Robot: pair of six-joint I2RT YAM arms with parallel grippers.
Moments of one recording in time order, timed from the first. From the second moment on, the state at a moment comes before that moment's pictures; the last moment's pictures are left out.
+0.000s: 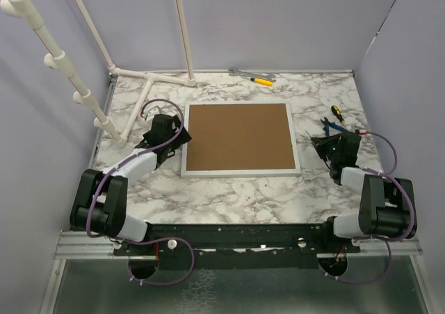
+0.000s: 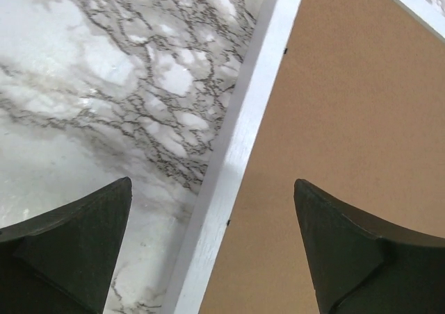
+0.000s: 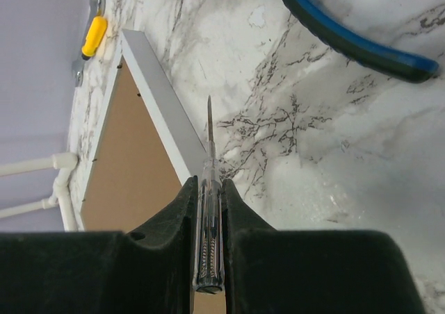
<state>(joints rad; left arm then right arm) -0.26 1.47 0.75 0.02 -0.16 -0.69 -0.14 1.38 0.41 0.45 -0.10 0.98</state>
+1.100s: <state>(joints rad) -0.26 1.36 0.57 0.11 -0.02 -0.75 -0.28 1.29 0.36 0.35 -0.14 0.95</state>
